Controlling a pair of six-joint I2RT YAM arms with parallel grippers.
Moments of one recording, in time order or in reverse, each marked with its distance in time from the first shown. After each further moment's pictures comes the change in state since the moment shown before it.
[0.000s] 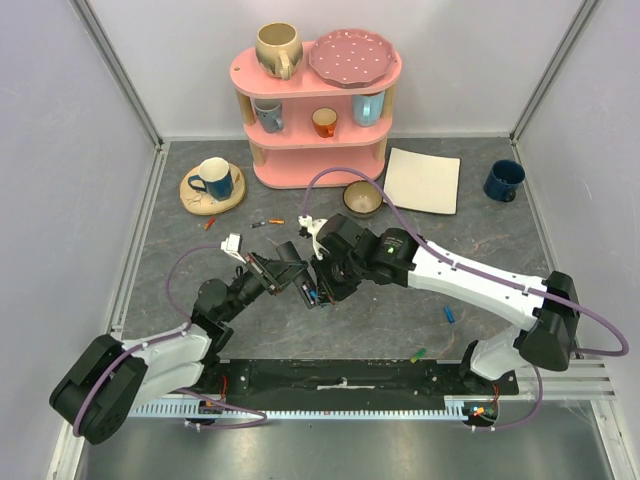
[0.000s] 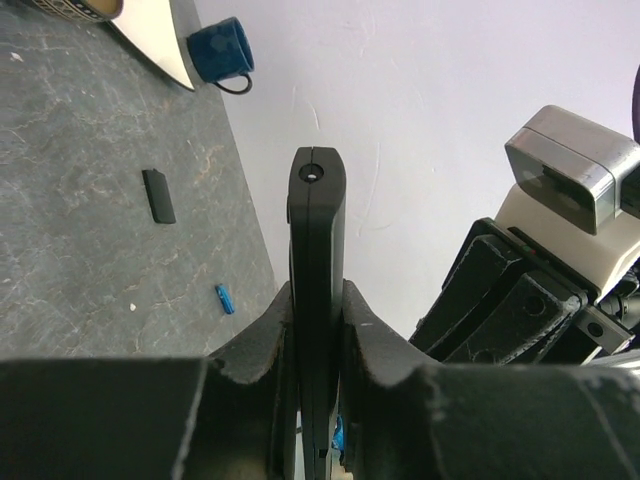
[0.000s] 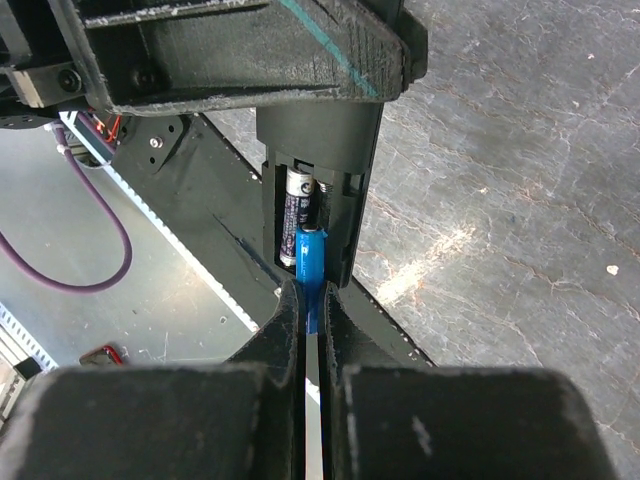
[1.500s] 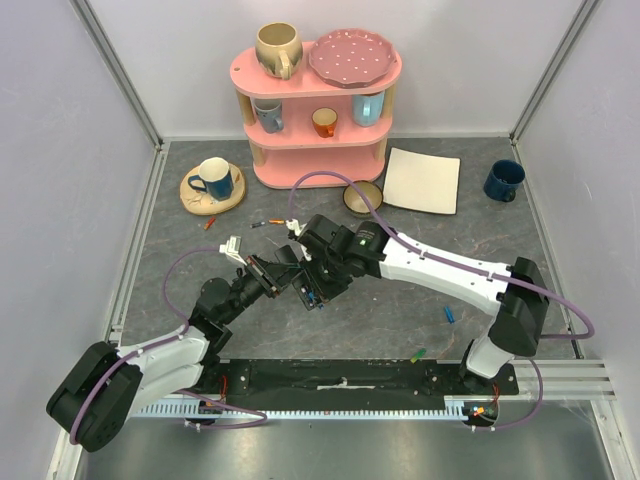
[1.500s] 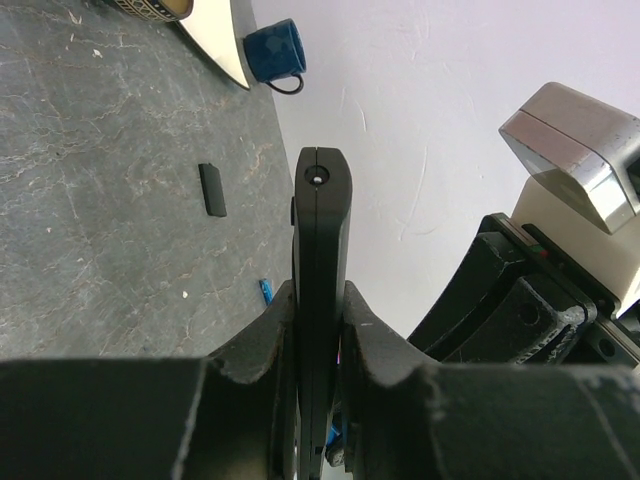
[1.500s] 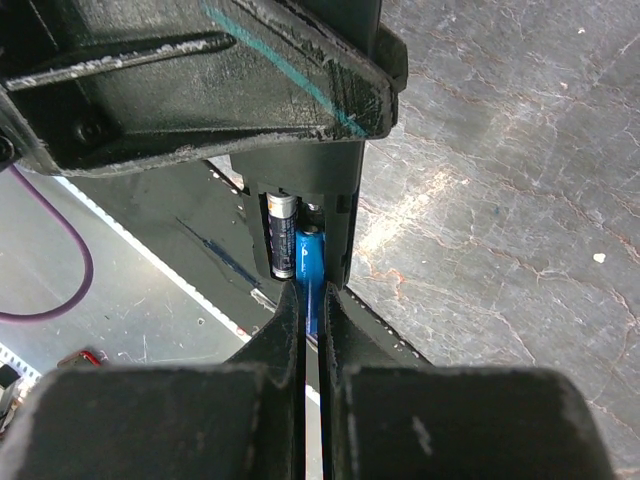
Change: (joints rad) left arm -0.002 -0.065 -0.004 -0.158 -0.036 0.053; right arm 0.002 0.163 0.109 -0.096 0.040 -0.002
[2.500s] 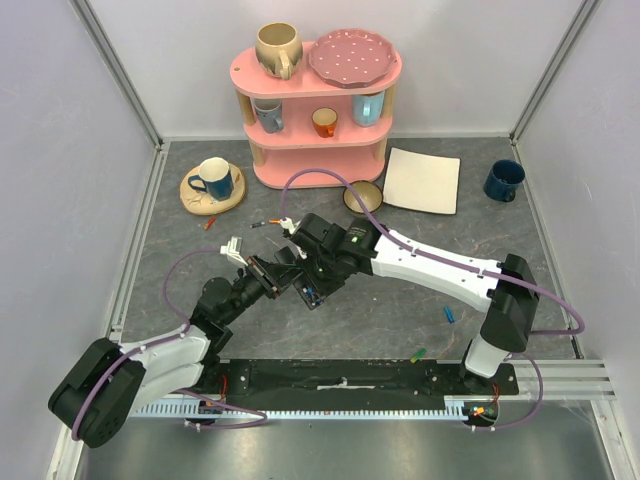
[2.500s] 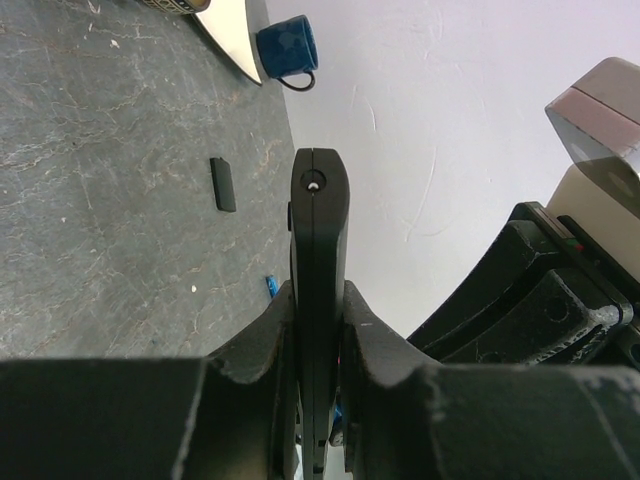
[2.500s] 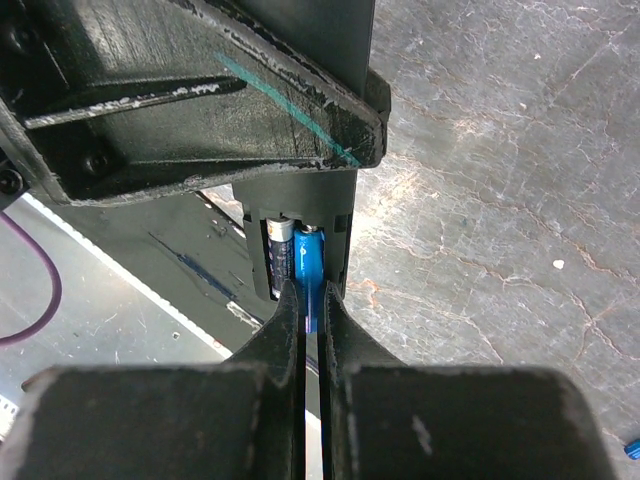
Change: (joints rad) left arm 0.003 0.026 -0.004 0.000 -0.002 -0.009; right arm 0.008 0.056 0.075 -0.048 0.070 -0.037
